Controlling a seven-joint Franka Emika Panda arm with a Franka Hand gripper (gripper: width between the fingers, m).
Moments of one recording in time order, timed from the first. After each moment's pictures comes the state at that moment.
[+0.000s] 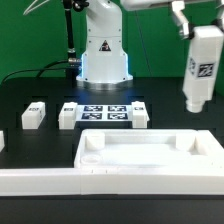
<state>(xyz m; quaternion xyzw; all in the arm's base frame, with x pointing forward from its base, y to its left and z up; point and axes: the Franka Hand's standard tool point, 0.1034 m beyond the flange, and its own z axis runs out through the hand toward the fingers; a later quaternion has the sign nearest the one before) 0.633 0.102 0.206 -0.98 -0.02 -0.18 0.06</state>
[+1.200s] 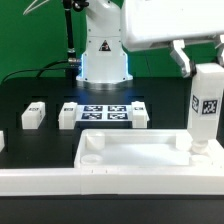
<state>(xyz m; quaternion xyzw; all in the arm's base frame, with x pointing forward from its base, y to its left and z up) 0.645 0.096 0.156 -0.97 -0.06 -0.24 0.05</state>
